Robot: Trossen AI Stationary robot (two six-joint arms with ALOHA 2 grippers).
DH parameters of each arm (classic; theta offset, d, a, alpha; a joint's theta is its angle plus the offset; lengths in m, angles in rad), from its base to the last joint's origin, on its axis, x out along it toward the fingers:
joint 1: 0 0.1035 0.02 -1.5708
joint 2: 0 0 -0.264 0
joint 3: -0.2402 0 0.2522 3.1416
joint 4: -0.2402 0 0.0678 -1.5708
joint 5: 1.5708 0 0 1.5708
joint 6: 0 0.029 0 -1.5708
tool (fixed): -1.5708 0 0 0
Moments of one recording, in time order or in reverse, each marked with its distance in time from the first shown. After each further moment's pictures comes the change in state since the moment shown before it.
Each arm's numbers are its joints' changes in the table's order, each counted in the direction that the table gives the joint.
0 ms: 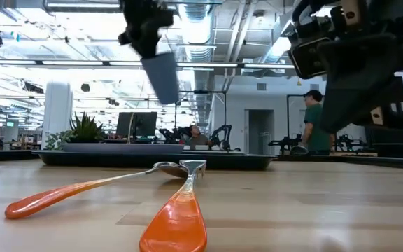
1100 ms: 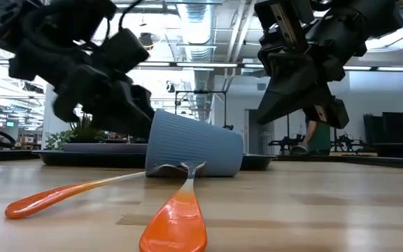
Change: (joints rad) left arm -0.602 0.171 0.959 1.695 -0.064 0.215; right arm -0.146 0.002 0.000 0.079 -0.087 -0.131
